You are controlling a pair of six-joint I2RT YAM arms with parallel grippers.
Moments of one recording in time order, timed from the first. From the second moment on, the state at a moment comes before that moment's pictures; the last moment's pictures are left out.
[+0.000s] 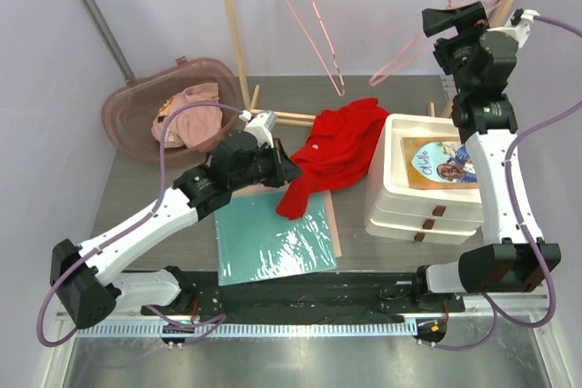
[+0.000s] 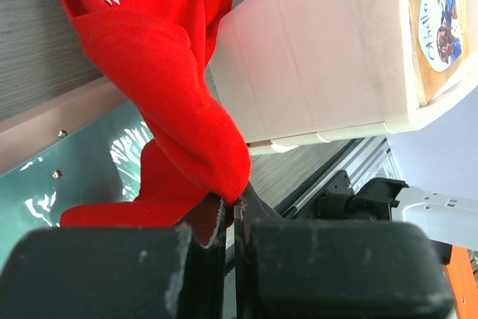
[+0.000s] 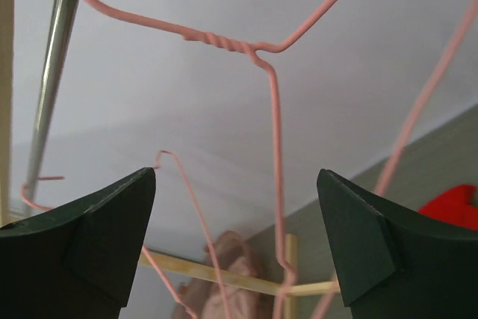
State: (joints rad) left arm -0.80 1.19 1.04 -0.26 0.09 -0.69; right arm -0.01 1.37 1.52 -0.06 0.04 0.98
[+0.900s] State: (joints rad) left arm -0.71 1.09 1.13 -0.37 -0.05 -0.70; right arm 0.92 1.16 1.54 -0.64 0.52 0.13
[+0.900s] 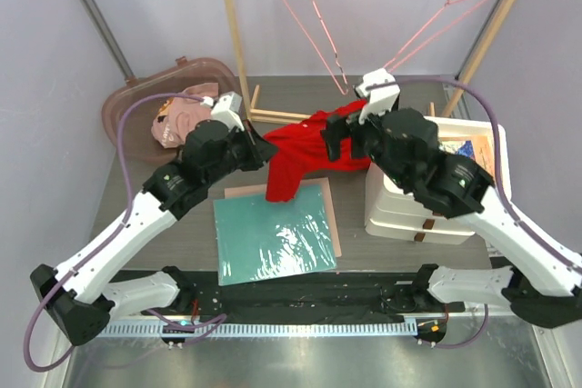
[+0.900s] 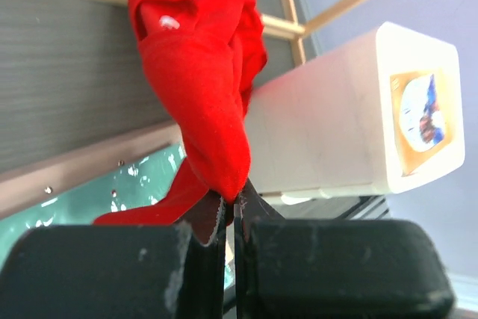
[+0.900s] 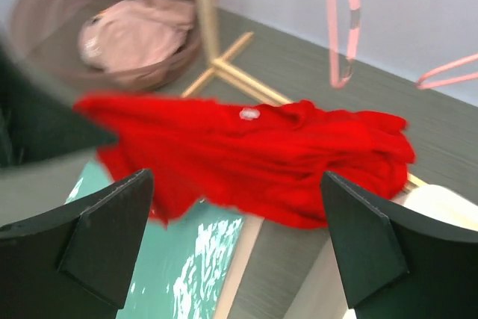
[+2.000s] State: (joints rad) left arm -0.70 0.90 1.48 -0.61 0.02 -0.67; right arm 0.87 1.43 0.69 0.89 0.31 -0.05
